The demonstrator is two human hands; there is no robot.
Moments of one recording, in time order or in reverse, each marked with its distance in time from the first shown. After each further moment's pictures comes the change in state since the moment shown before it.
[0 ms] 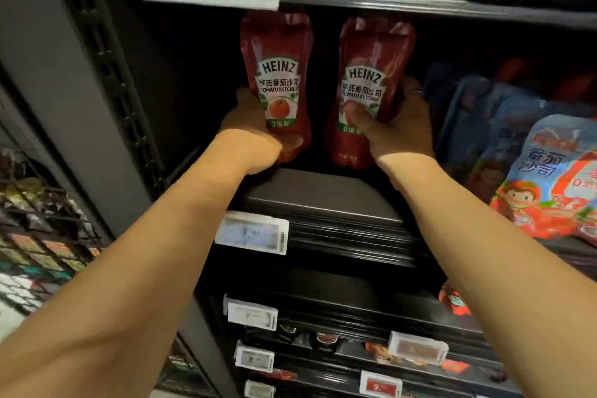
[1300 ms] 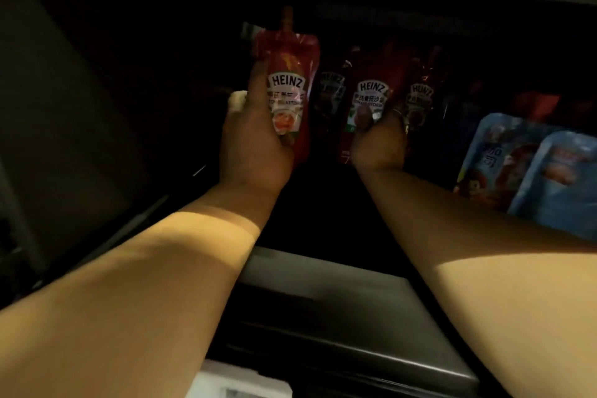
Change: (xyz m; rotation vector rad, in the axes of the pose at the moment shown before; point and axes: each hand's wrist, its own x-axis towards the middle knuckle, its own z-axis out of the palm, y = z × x) left_hand 0.089 -0.013 0.044 -0.065 0.459 0.324; right_hand 0.133 0.070 0.084 -0.316 0.219 -0.039
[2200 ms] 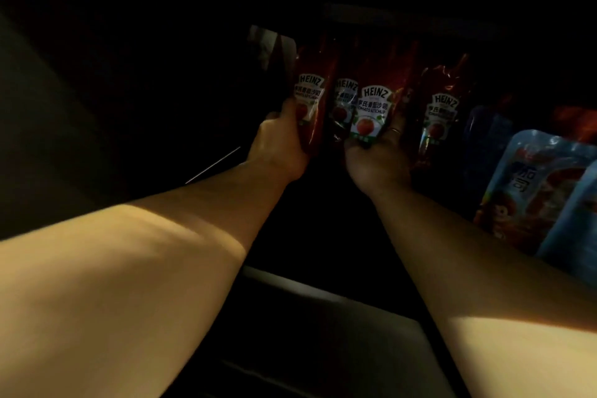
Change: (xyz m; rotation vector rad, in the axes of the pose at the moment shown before) left_hand 0.046 -0.028 0.044 0.263 -0.300 -0.118; right_hand 0.010 0.015 0.013 -0.083 -0.255 0.073
